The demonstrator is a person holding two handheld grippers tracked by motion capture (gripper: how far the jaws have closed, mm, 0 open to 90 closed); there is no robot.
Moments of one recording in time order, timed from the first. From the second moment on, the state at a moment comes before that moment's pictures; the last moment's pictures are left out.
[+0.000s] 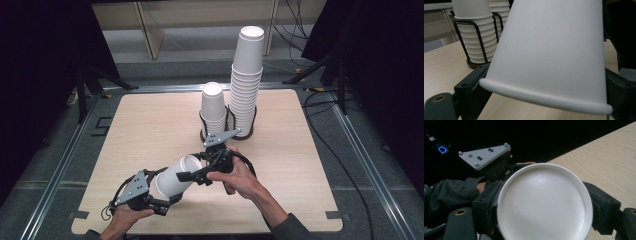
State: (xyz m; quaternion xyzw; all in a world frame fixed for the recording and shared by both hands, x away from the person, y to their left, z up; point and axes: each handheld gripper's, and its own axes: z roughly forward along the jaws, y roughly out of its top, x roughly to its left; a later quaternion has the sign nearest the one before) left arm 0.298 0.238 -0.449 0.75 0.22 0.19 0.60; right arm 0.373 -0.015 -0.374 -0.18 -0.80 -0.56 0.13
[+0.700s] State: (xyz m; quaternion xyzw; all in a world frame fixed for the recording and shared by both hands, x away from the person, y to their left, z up) left arm 0.298 0.236 -0.453 0.79 0.20 0.17 0.55; right arm 0.365 -0.022 -0.362 -0.14 -0.86 -0.48 0.04
